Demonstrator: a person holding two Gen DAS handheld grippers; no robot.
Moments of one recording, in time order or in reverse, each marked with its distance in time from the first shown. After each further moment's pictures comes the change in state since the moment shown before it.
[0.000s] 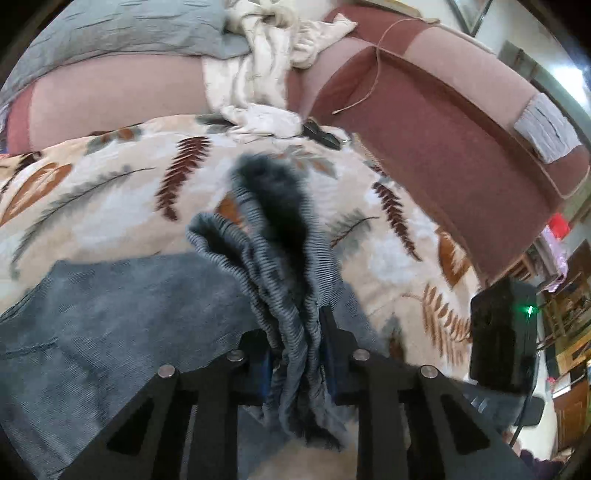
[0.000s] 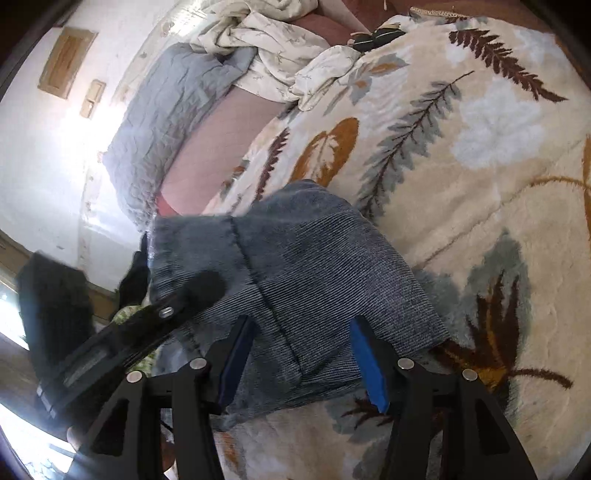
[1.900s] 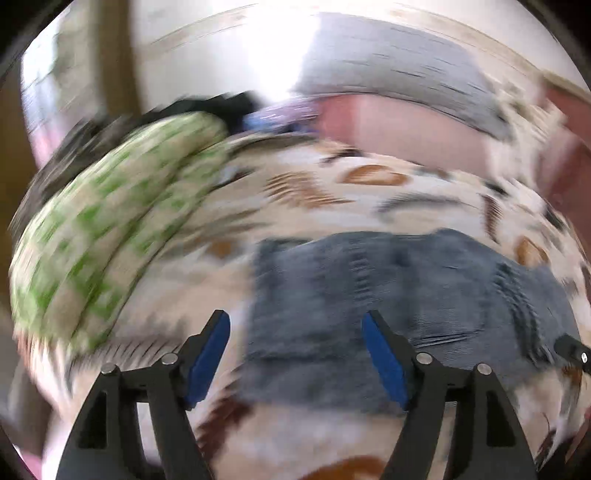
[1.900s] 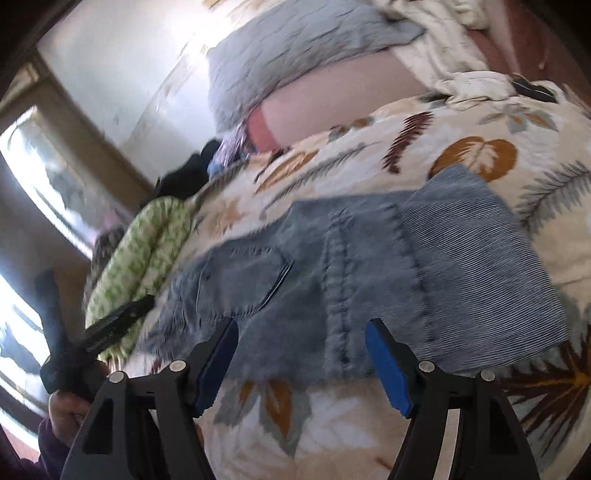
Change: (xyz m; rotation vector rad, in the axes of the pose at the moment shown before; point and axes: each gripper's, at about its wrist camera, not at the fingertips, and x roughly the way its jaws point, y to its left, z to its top) left arm -0.194 0.146 -0.169 -0.426 -0.279 0.822; right arm 0.038 0.119 -0.079 -0.522 0.144 0.035
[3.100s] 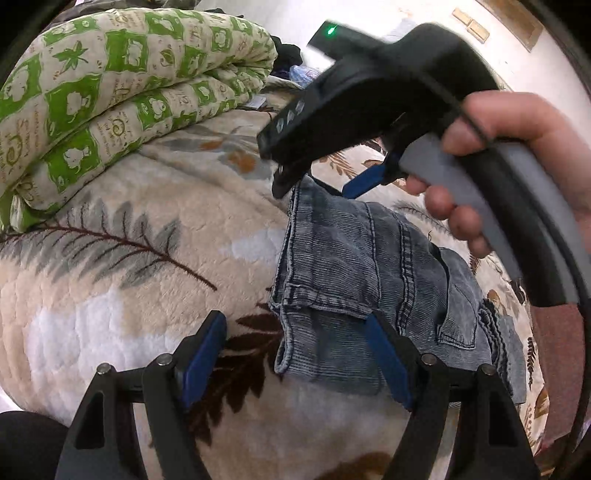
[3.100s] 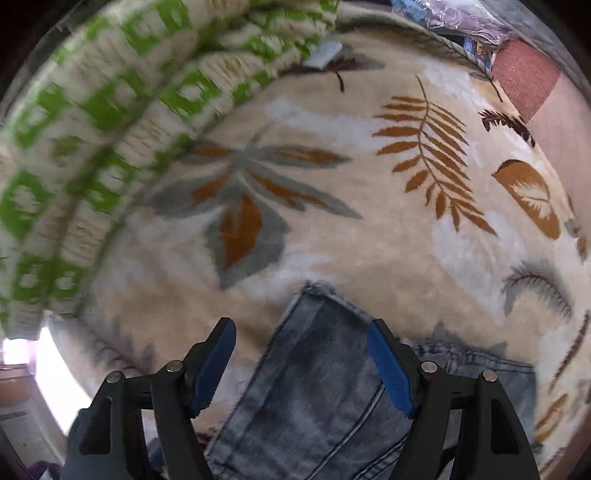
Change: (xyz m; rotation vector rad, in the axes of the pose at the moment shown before) left arm 0.056 0.058 -0.039 -0.333 0.090 -0.283; right arm 0.322 0.291 0.065 -0.683 0.714 -0.320
